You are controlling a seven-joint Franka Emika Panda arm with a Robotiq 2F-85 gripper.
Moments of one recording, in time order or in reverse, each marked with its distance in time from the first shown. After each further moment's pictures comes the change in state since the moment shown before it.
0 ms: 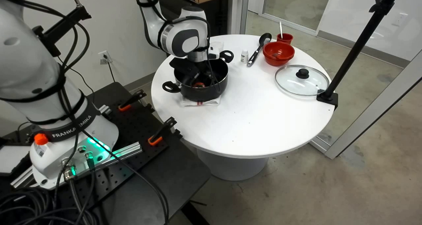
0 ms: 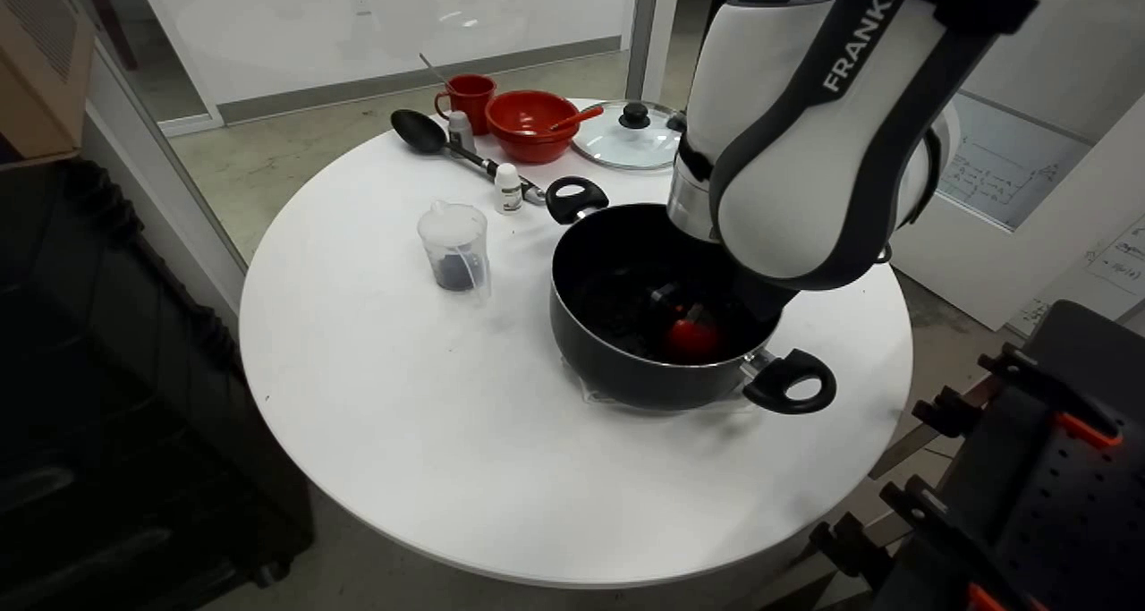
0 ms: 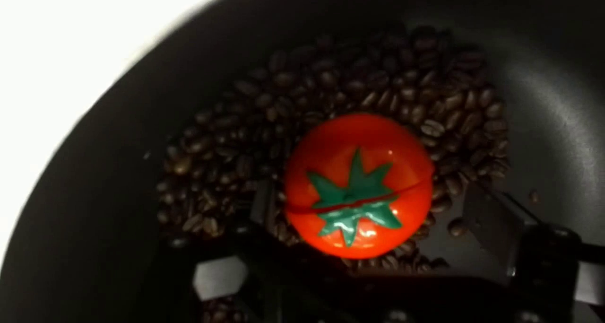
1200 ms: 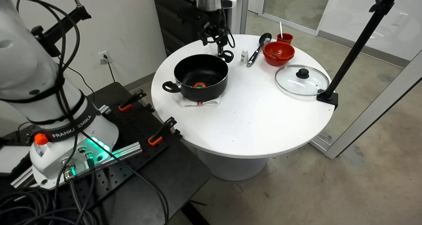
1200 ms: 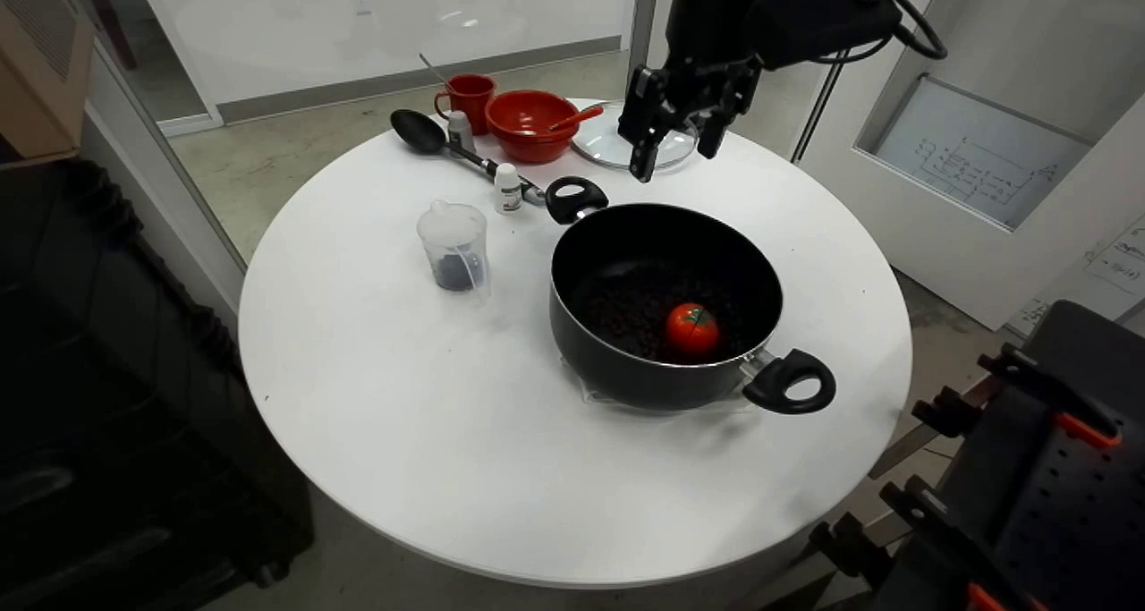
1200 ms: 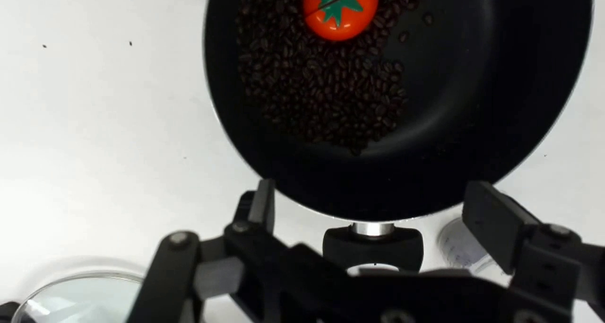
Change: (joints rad) arm -0.061 -0.388 0.020 0.058 0.053 -0.372 0.018
